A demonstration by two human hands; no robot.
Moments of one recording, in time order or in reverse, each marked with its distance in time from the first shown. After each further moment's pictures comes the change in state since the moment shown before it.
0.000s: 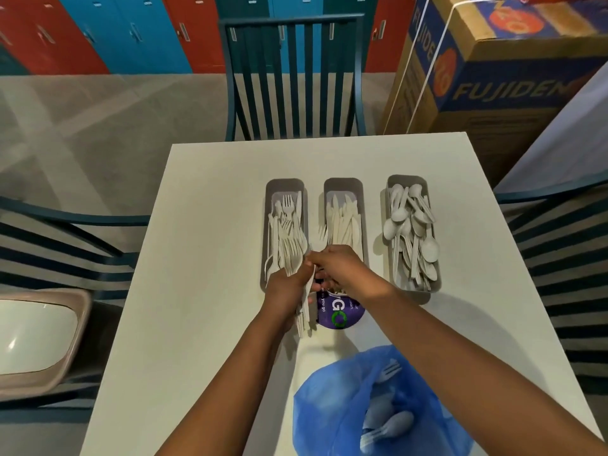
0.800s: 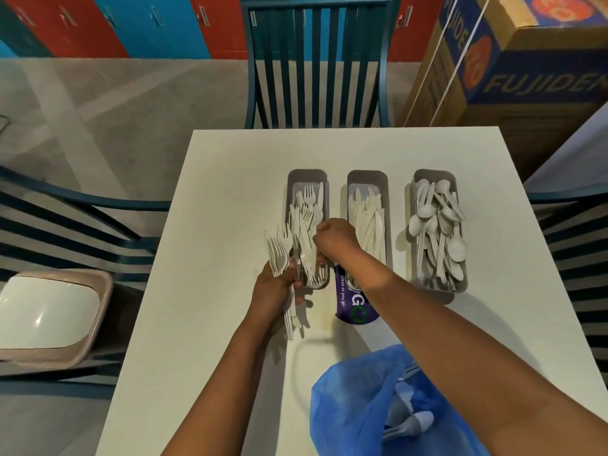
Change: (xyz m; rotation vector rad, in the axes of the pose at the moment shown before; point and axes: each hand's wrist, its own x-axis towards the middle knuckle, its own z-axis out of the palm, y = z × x) left_hand -0.005 0.003 -0.049 -0.099 0.047 0.047; right_hand 0.034 -0.031 0.041 -0.291 0.136 -0.028
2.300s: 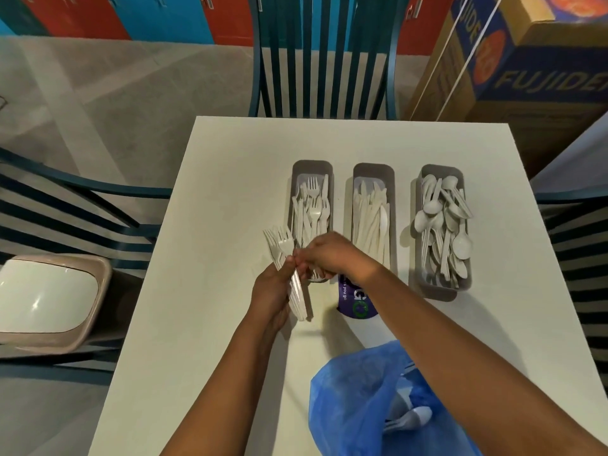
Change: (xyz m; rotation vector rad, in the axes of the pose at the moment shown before) left_hand 0.016 -0.021 -0.012 -0.251 0.046 -0.105; right_hand -0.023 0.013 0.008 -0.208 -0.312 -0.119
